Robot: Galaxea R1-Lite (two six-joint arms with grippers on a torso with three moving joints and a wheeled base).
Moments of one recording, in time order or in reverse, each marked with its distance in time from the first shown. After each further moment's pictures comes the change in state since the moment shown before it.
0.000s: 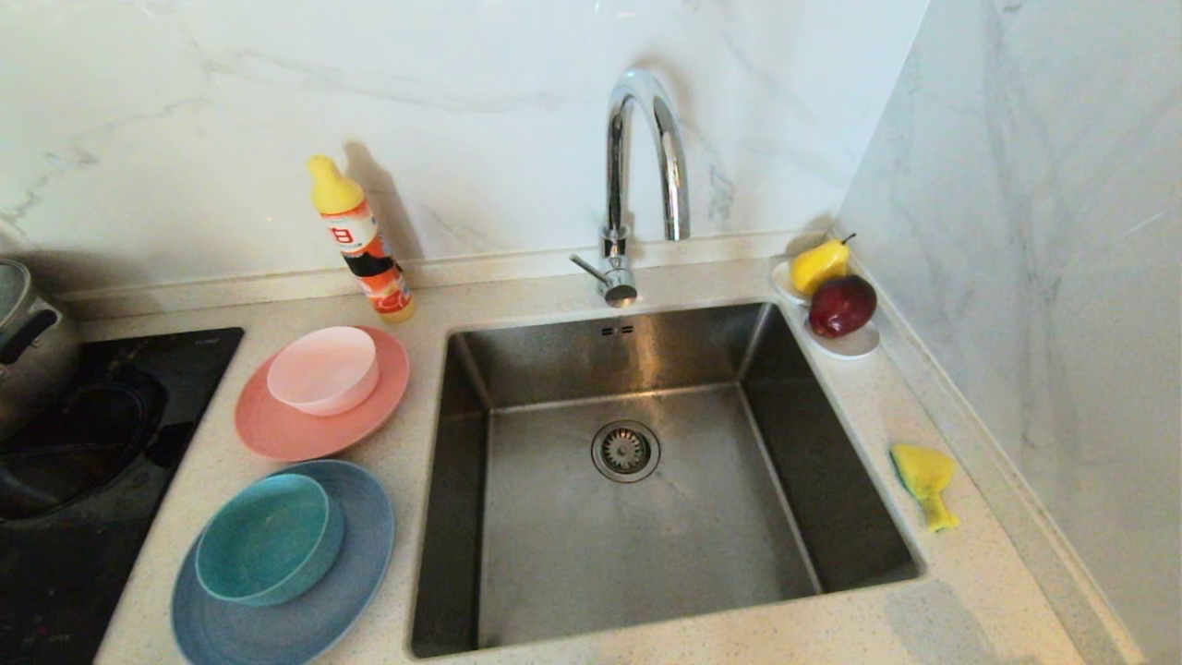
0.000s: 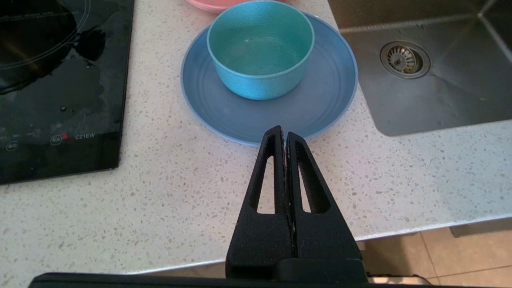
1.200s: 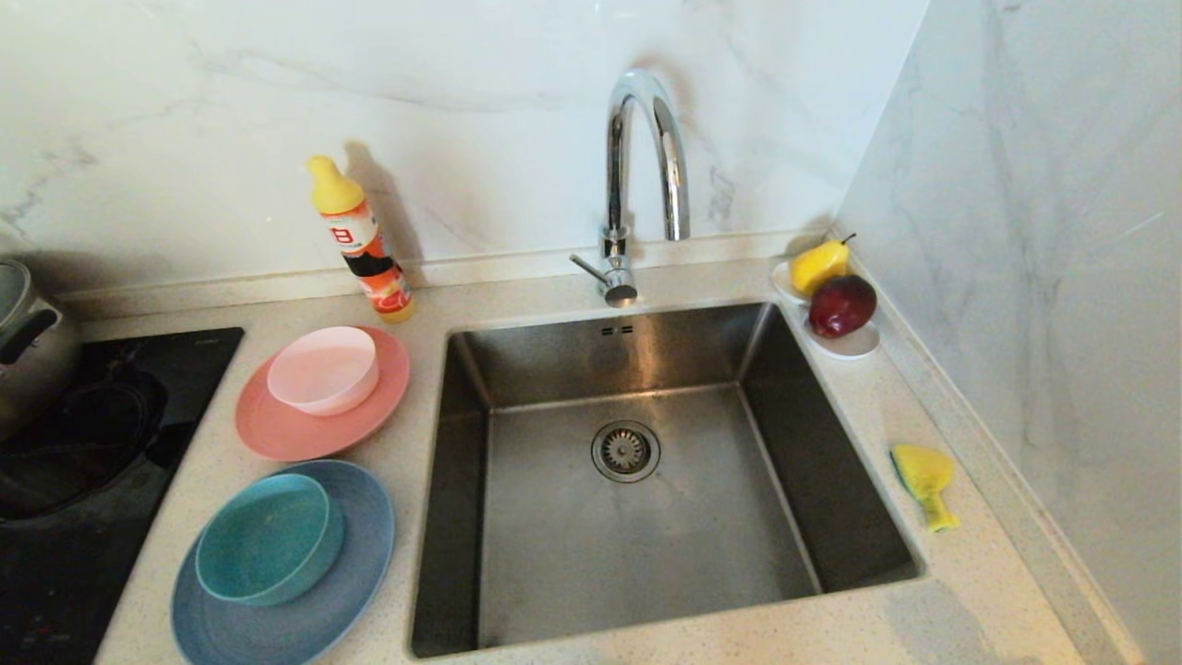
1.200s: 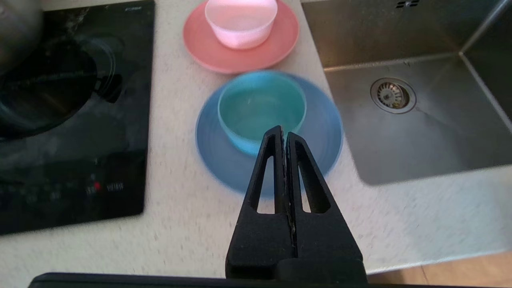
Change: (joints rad) left arm 0.001 0.244 -0.286 0.005 0.000 -0.003; right arm 0.000 0.000 0.000 0.000 -0.001 0.000
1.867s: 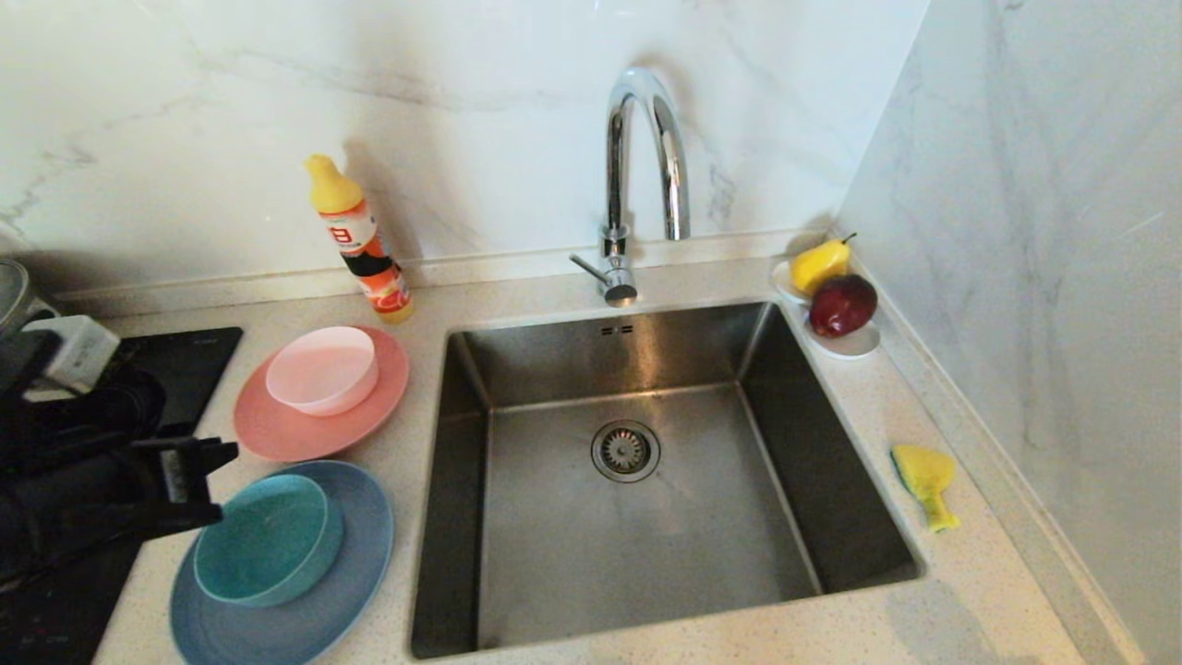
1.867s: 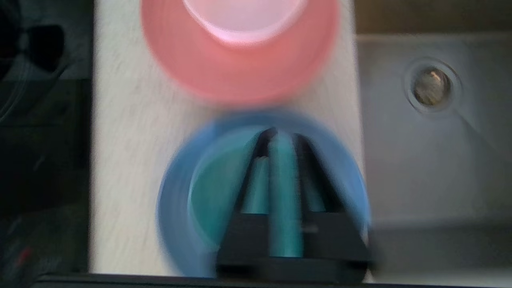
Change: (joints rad) left arm -0.004 1.000 -0.255 -0.400 0.056 -0.129; right arm 0.000 0.000 0.000 0.000 0.001 0.000
